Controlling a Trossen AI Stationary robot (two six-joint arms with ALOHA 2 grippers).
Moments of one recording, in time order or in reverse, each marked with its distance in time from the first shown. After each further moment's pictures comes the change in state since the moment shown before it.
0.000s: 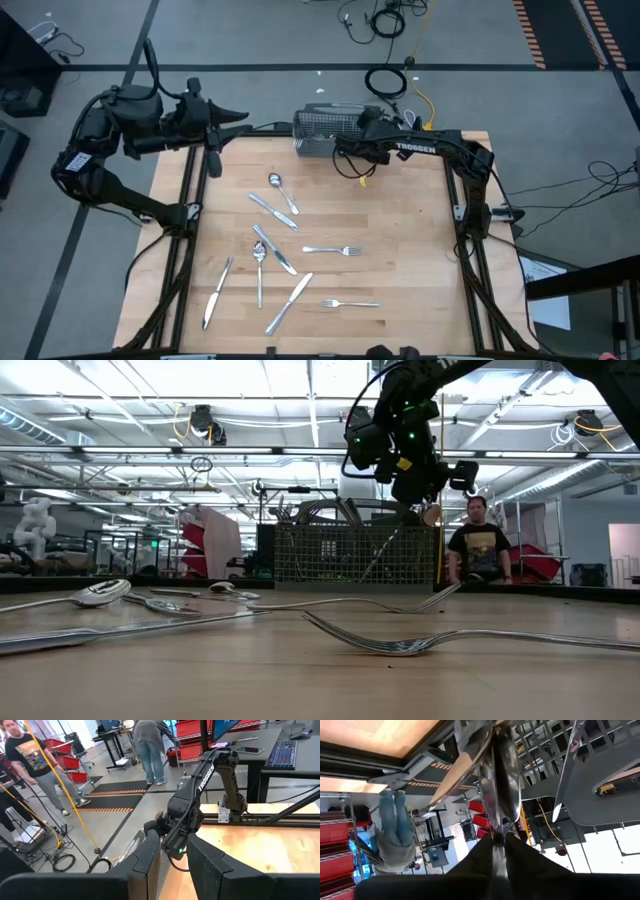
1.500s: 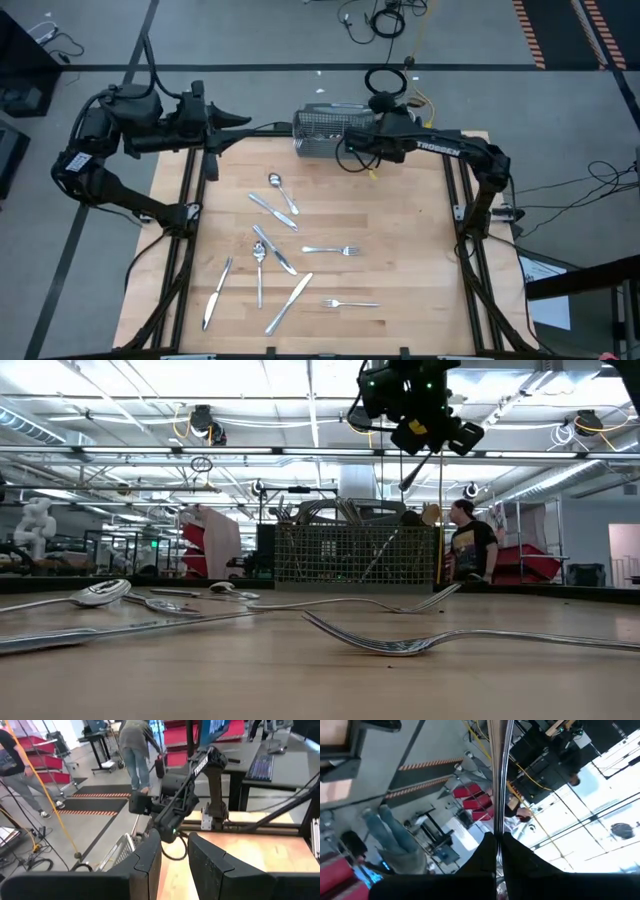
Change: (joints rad) left arm 0.000 0.000 0.000 0.024 0.085 -0.058; right arm 0.061 -0.136 0.107 -0.161 0.186 0.317
